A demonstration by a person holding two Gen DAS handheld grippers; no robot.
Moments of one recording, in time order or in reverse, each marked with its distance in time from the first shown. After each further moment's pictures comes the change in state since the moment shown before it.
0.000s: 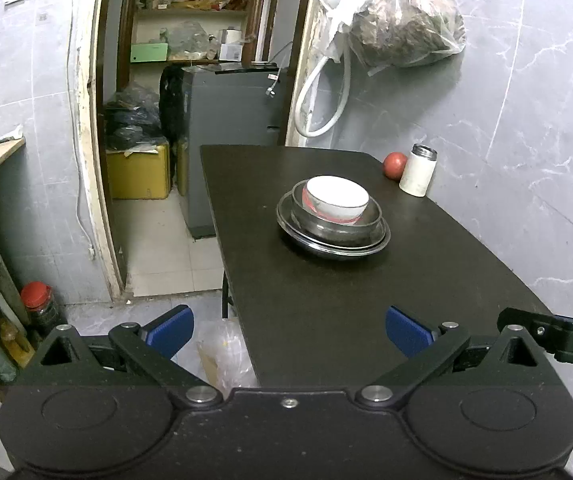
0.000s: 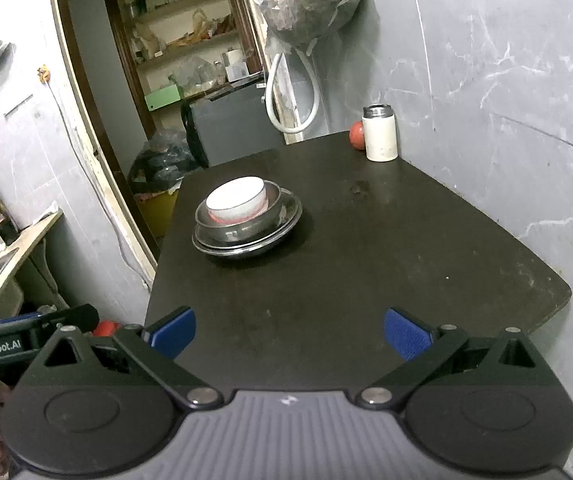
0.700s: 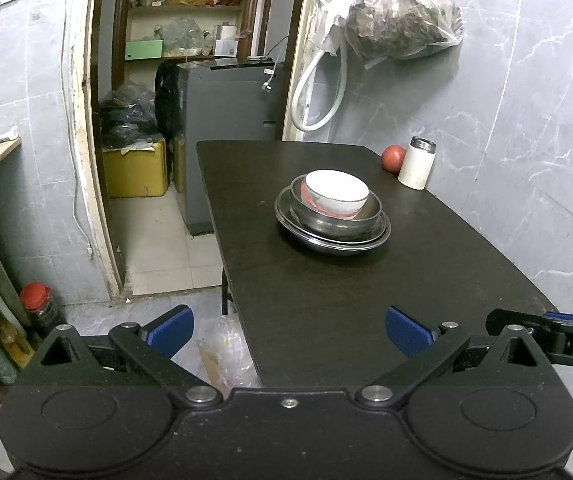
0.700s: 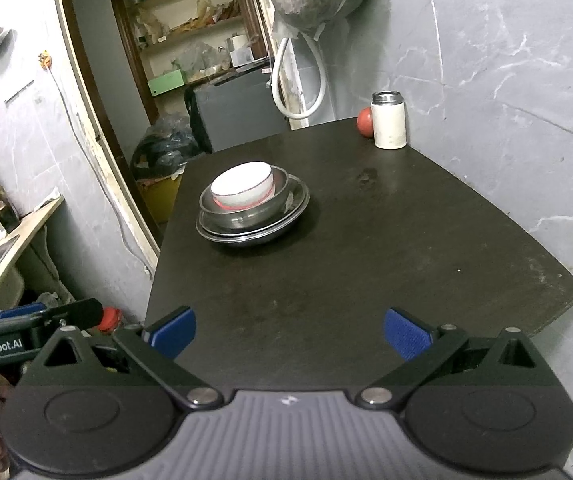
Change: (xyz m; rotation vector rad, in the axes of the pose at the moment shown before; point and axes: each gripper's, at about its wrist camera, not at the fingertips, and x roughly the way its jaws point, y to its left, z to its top) left arm 0.007 -0.001 0.002 0.014 0.015 -0.004; right arm 0.016 0.003 0.003 -0.015 0.046 0.009
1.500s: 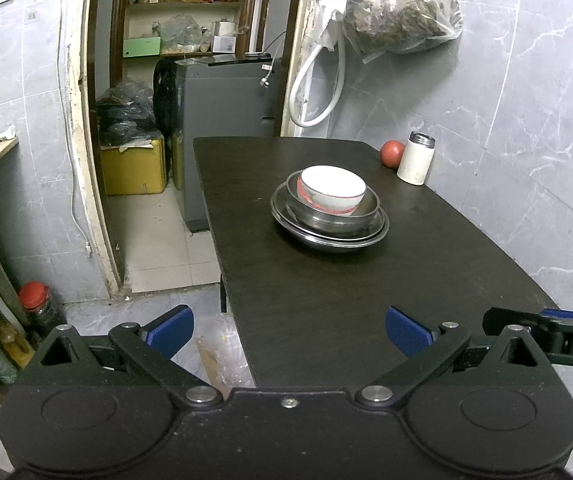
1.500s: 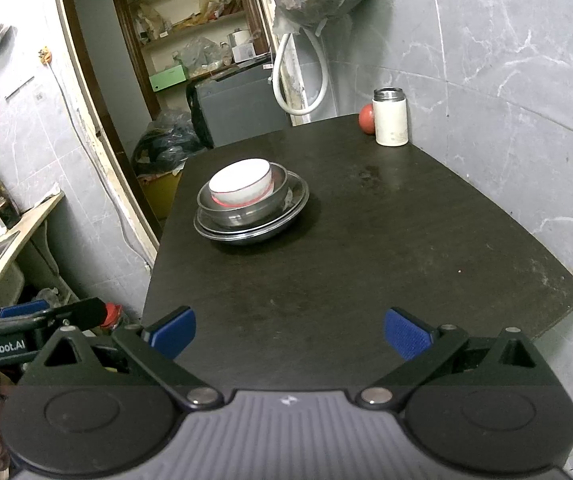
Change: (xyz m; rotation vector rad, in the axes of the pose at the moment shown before) left arm 0.005 0.000 0.000 0.003 0.008 0.000; right arm 0.003 -0.002 0.001 -0.005 0.009 0.004
